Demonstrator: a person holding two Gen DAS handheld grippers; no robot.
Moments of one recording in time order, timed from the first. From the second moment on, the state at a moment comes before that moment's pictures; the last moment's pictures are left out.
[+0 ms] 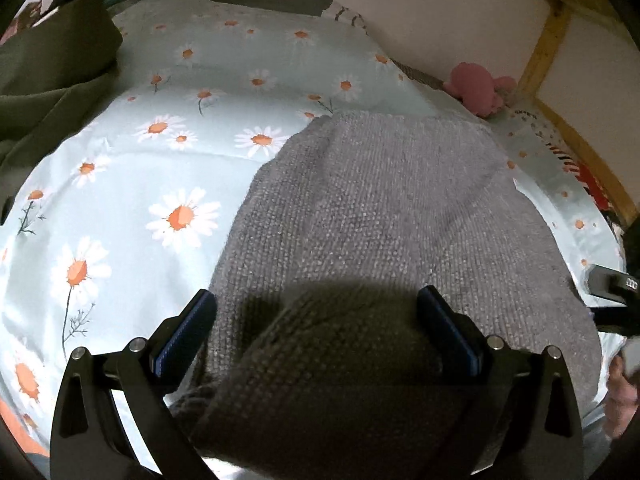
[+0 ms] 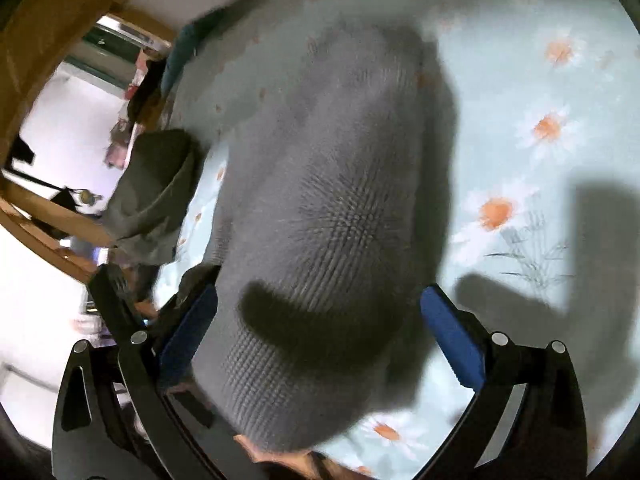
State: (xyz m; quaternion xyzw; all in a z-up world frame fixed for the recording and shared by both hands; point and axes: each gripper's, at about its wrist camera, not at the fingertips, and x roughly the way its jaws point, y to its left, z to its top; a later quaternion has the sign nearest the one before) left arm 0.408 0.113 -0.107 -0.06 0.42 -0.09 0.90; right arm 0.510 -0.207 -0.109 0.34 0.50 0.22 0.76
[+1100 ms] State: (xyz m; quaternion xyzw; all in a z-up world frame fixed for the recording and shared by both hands) left arm 0.292 0.156 -0.176 -0.58 0.33 -0.17 0.72; right arm 0.497 -0.177 -0.146 0.43 0.48 0.27 0.72
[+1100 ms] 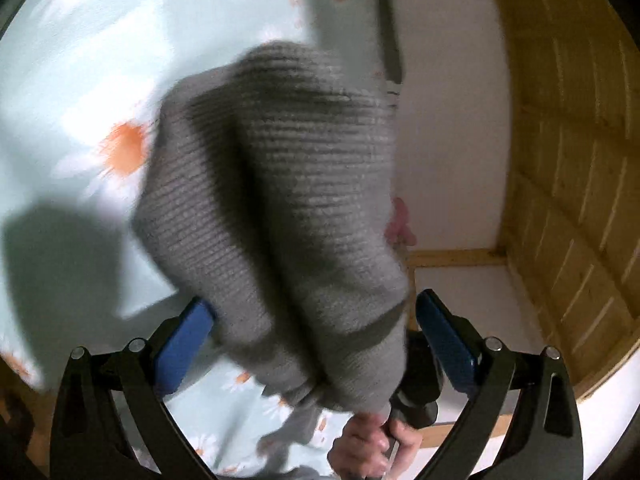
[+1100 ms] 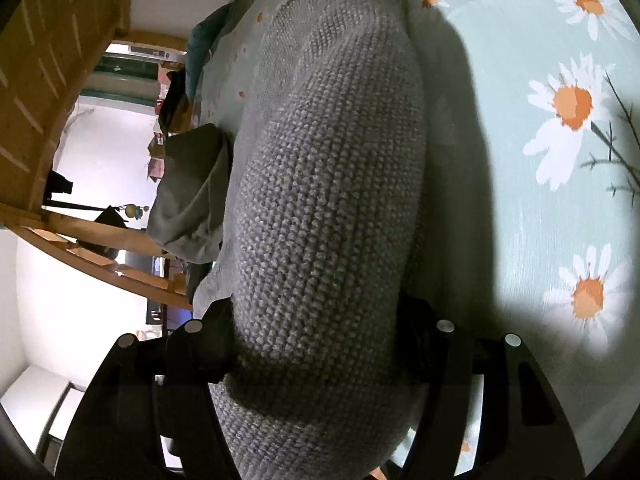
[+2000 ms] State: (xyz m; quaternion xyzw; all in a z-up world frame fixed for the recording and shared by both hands) left arm 0.348 0.119 -0.167 -0.43 0.46 -0.20 0.75; right arm 0.473 -0.151 -0.144 0.37 0.51 0.26 0.73
